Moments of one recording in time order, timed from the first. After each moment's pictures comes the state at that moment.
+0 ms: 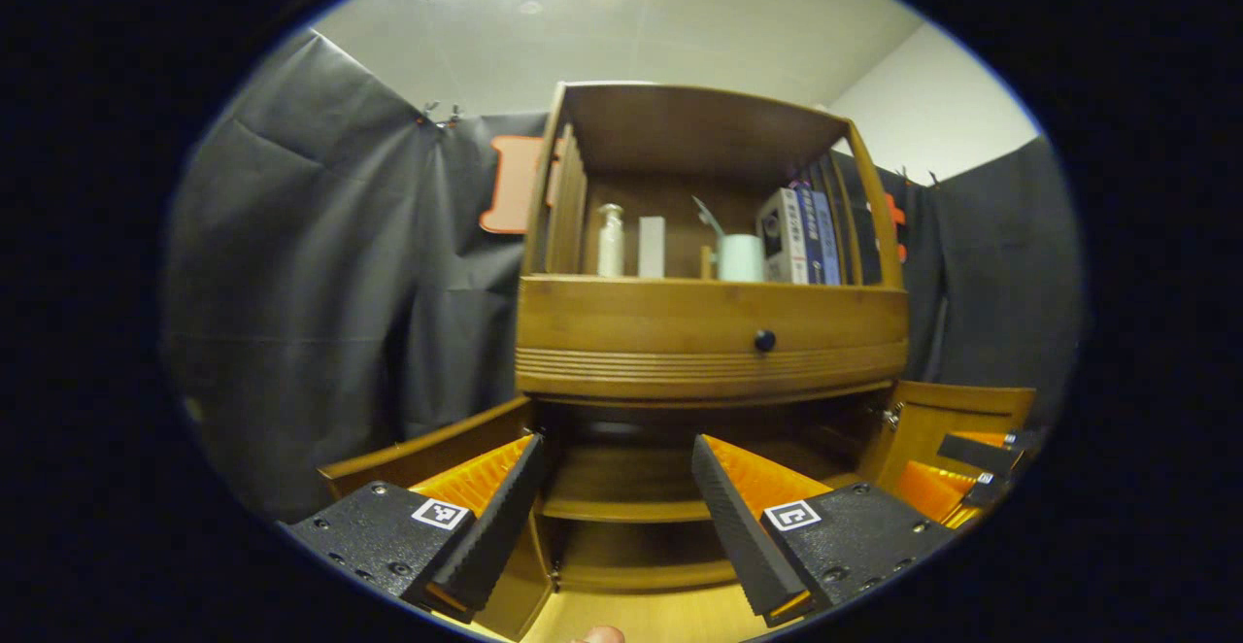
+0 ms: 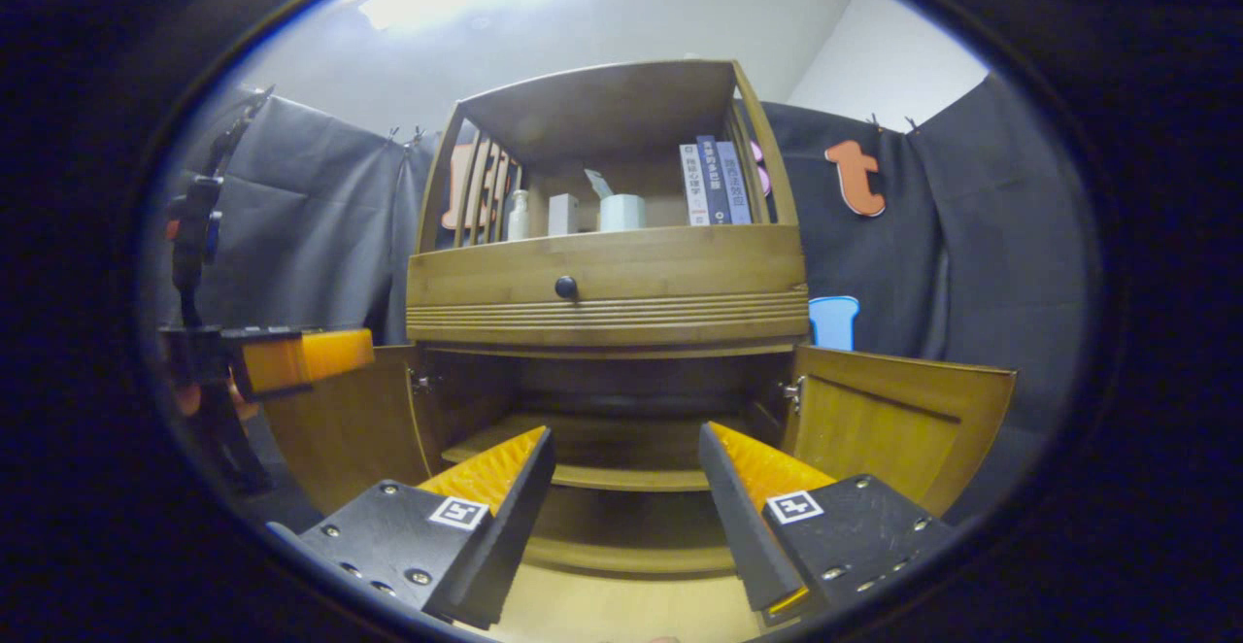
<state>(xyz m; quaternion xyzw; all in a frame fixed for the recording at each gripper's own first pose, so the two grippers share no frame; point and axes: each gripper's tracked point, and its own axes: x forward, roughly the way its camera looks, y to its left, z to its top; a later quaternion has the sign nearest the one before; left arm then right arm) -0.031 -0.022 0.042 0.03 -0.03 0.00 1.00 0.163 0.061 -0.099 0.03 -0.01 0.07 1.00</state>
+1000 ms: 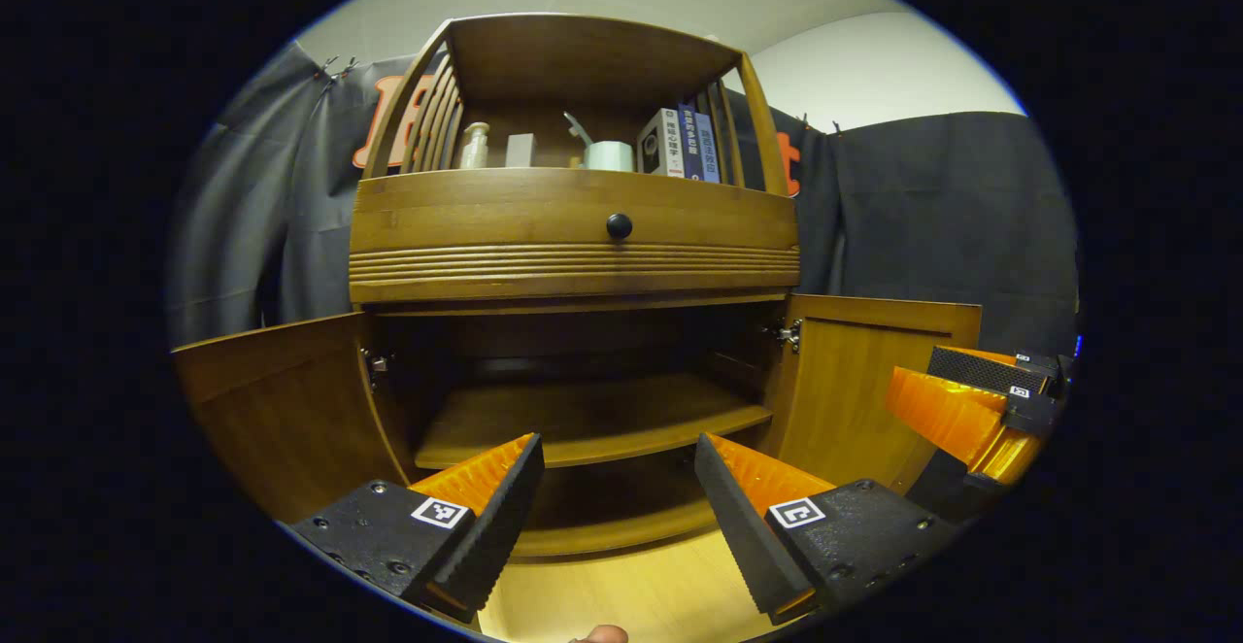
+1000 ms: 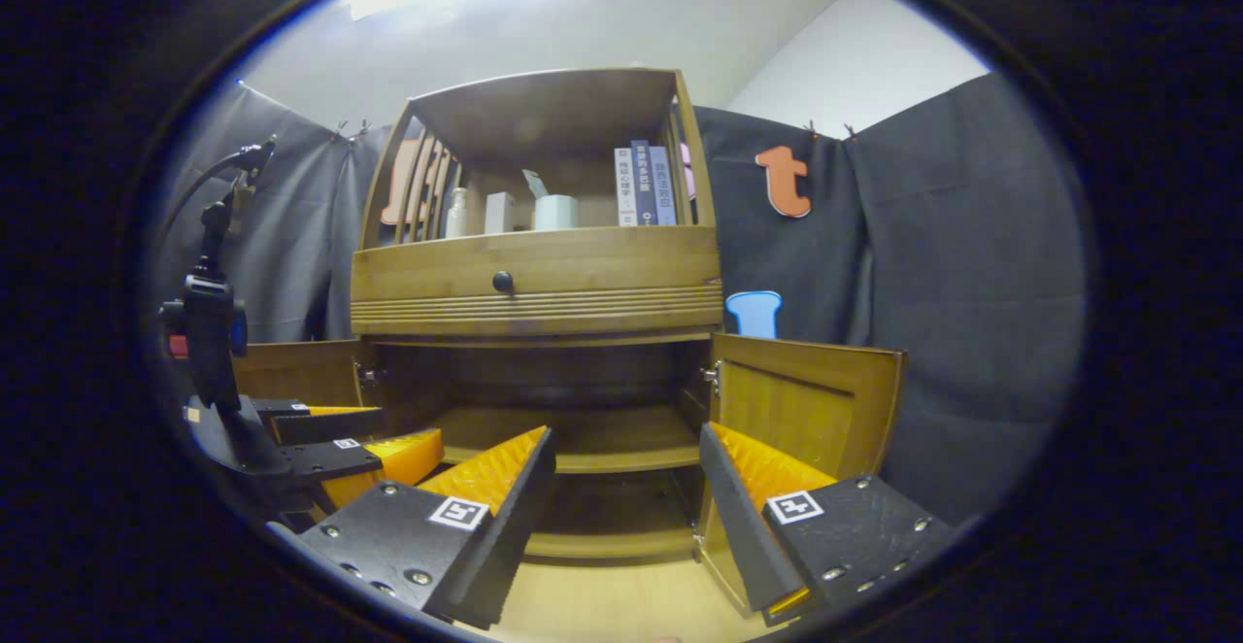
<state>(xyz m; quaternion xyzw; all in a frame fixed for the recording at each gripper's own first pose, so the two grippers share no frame) -0.022 -0.108 -0.036 0.05 0.05 -0.16 0.98 0.144 0.025 -0.104 0.03 0.01 -0.04 1.00</state>
